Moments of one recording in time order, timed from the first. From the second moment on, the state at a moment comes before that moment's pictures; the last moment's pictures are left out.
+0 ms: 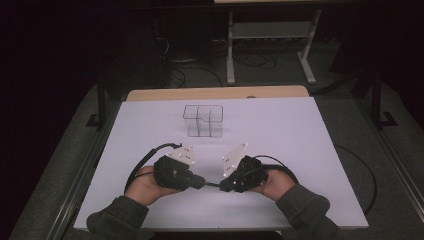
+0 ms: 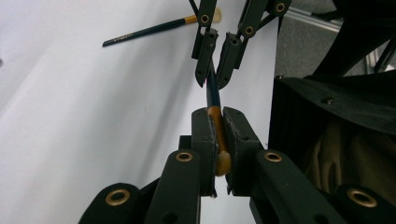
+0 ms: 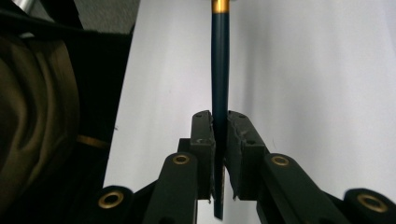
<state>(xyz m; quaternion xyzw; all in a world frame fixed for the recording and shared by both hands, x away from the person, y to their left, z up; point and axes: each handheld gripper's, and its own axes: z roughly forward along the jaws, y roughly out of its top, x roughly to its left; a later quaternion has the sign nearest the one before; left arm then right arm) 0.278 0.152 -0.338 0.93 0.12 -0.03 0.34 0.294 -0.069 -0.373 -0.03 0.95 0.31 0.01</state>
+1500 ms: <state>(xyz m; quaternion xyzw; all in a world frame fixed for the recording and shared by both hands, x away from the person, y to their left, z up) 0.280 0.163 -0.334 0.91 0.15 -0.02 0.39 0.297 -0.068 -0.381 0.00 0.93 0.37 -0.01</state>
